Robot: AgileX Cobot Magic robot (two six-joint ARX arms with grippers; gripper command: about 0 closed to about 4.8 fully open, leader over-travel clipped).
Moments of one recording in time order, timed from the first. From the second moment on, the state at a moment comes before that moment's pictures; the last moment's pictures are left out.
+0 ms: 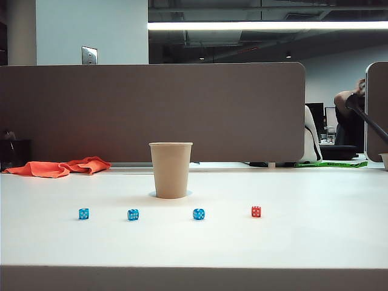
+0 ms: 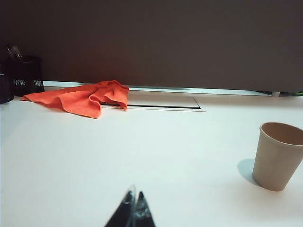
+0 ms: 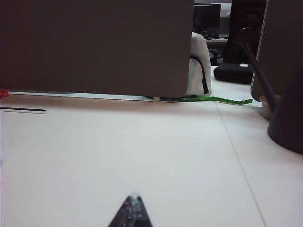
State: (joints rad) left arm -0.02 0.00 0.00 0.07 0.07 -0.04; right arm -0.08 0.00 0.01 0.09 -0.18 0.01
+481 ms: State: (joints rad) left arm -0.02 0.00 0.00 0.07 0.07 -0.04; right arm -0.08 0.00 0.01 0.09 -0.18 0.01
